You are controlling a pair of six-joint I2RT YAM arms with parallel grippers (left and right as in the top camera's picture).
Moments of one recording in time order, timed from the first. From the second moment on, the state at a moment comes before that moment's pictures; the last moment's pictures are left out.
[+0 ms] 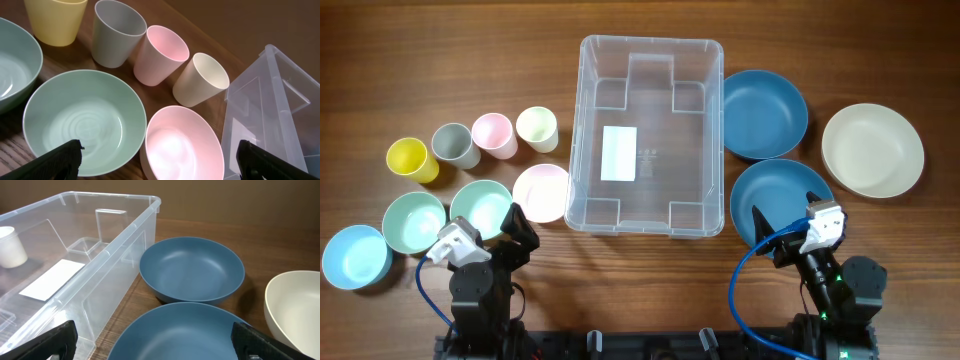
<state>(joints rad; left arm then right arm) -0.03 0.01 0.15 -0.55 -0.18 -0.63 -0.11 0.05 0.12 -0.34 -0.36 -0.08</state>
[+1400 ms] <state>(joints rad) -0.03 0.01 0.15 -0.55 -0.18 -0.63 -0.11 0.97 0.97 -1.16 0.04 0.74</state>
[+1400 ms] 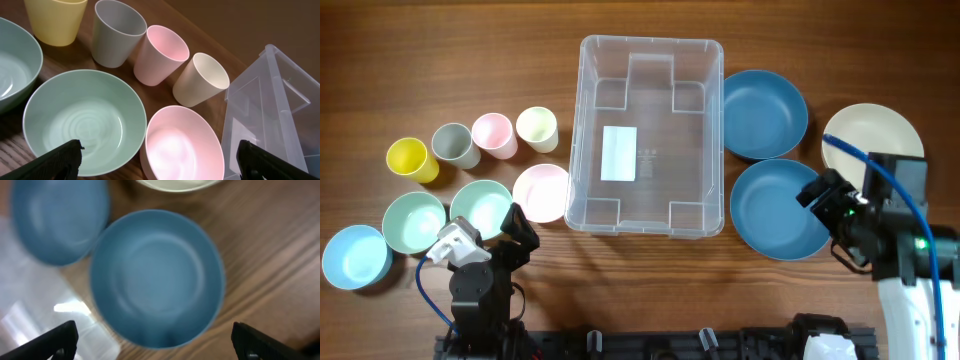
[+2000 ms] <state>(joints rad) -0.03 0.01 0.15 -0.55 -0.18 -0.63 -0.11 1.19 0.55 -0.84 -0.07 0.85</state>
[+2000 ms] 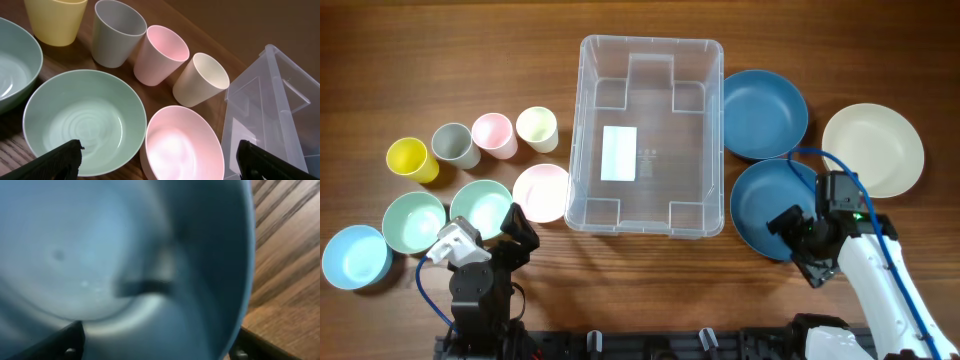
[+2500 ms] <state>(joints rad) -0.03 0.01 0.15 -0.55 -0.18 -0.63 -0.11 1.12 0.53 -0.93 -0.10 0.87</state>
